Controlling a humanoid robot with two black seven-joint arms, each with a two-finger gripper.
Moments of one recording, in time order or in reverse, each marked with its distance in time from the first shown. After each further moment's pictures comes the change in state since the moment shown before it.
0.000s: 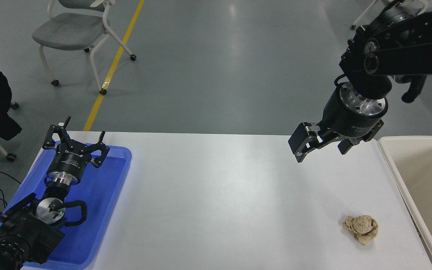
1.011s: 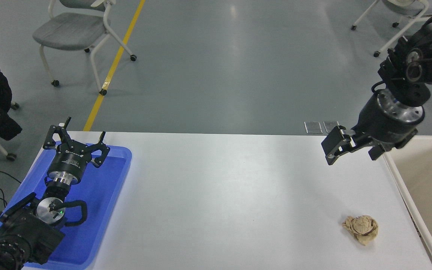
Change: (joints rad) left arm 0.000 -0.001 0.000 -0.001 0.000 0.000 0.000; right arm -0.171 -0.306 -0.026 0.004 -0.270 -0.044 0.000
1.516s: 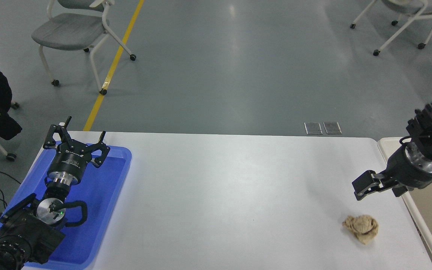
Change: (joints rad) left arm 0.000 0.000 0.000 0.001 0.000 0.000 0.000; right arm -0.504 -0.193 0.219 -0.176 -0.332 -0.175 -0.001
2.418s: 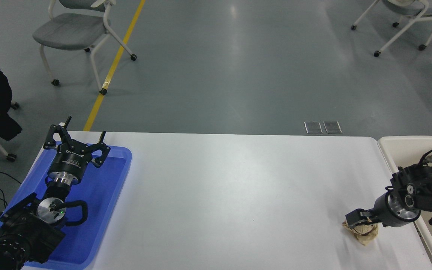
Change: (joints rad) left arm -0.002 -0.001 0.000 -0.001 0.000 0.000 0.000; right arm -0.508 0.102 0.265 -0.318 -0.073 -0.165 -0.006
